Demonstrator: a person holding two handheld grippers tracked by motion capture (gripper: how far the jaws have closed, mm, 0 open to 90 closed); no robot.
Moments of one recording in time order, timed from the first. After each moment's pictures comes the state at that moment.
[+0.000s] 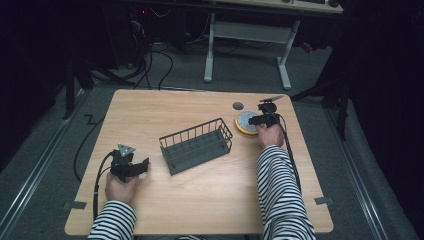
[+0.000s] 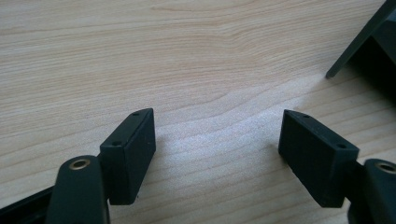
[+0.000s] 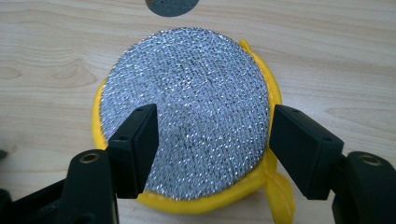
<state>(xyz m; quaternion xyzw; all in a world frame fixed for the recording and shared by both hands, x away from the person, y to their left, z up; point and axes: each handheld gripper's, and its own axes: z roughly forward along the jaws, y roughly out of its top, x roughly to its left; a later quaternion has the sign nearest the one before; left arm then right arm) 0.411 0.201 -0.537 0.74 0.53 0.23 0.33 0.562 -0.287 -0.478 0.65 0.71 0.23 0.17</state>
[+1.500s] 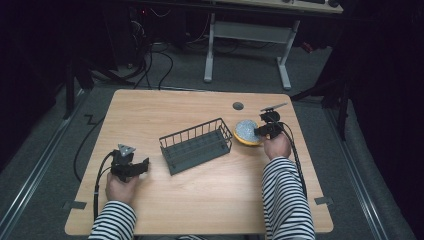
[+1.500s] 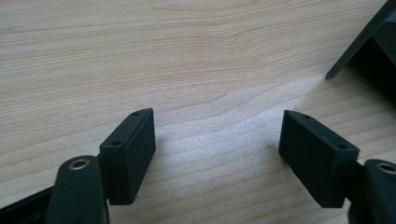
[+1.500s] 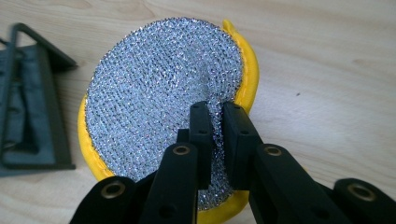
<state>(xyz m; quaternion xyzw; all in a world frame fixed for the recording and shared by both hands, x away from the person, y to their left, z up) 0.411 0.200 -0.537 0.74 0.54 0.23 0.33 0.510 -0.286 -0.461 0.60 0.75 0.23 0.13</state>
